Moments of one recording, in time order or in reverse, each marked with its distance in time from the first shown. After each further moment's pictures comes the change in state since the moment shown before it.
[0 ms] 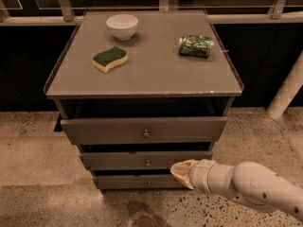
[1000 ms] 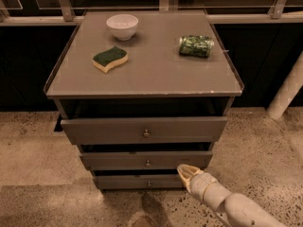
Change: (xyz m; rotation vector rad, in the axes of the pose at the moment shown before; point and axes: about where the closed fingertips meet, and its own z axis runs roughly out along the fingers) arm 0.088 -0.058 0.063 0.307 -0.201 0.162
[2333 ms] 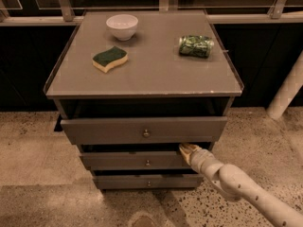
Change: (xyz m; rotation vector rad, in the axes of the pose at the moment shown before) arm 0.005 -0.089 0.095 0.038 -0.062 -0.016
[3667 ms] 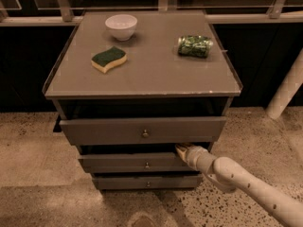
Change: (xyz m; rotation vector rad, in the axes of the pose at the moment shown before) arm 0.017 0.003 0.030 -0.064 0.071 0.040
